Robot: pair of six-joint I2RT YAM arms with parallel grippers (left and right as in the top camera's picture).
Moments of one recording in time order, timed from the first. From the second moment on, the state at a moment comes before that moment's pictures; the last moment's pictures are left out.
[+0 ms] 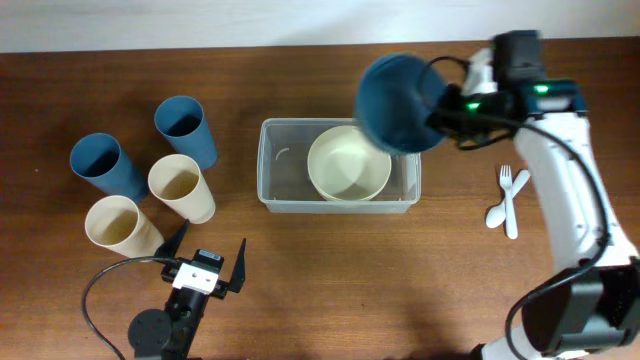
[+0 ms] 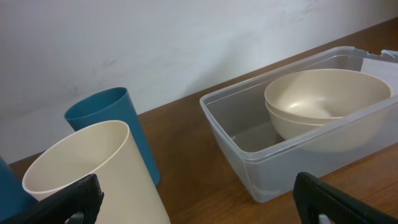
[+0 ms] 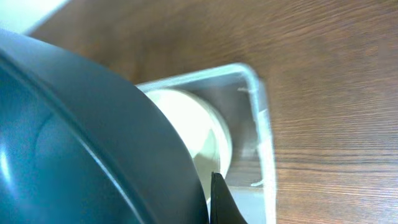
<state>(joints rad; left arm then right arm) 0.04 0.01 0.02 -0.06 0.32 0.27 0.06 1.74 1.67 -1.01 -0.37 0.41</state>
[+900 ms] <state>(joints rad) 0.04 0.01 0.02 -0.06 0.32 0.27 0.33 1.86 1.66 -1.01 -0.01 0.47</state>
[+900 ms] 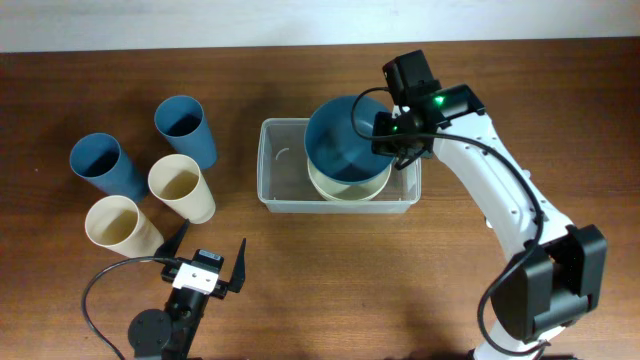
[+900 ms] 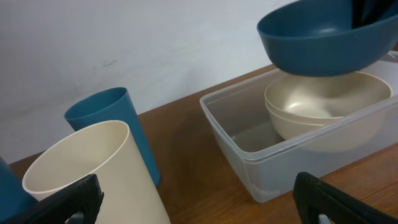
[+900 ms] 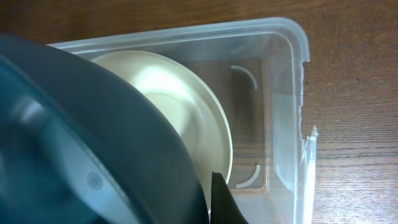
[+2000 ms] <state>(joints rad) 0.04 0.01 0.02 -0.06 0.32 0.27 0.33 1.95 1.64 -1.01 -0.02 0.47</state>
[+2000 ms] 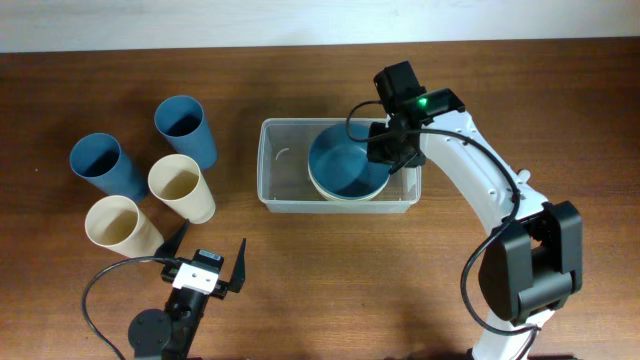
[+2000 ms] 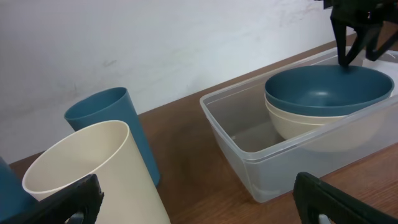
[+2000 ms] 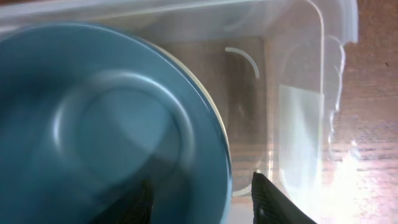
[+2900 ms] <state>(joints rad) 0.04 0.01 0.02 -0.06 0.32 0.27 -0.21 1.84 1.83 -1.37 0.05 0.40</state>
